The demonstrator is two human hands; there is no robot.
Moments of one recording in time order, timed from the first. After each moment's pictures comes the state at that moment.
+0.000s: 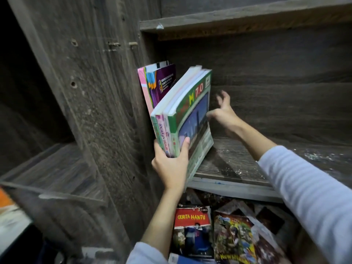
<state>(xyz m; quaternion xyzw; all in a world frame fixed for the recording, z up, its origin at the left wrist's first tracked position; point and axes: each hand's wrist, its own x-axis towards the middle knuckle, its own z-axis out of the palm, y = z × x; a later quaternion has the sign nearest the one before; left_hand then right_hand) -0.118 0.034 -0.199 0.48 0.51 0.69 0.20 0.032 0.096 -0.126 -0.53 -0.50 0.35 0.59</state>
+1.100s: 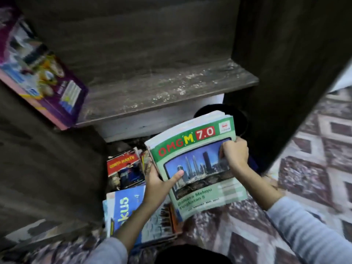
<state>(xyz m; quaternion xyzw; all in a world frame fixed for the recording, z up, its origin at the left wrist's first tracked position) -0.063 -0.146 -0.363 0.70 0.39 0.27 0.53 0.139 -0.232 -0.329 -0.83 -0.07 0.19 0.52</state>
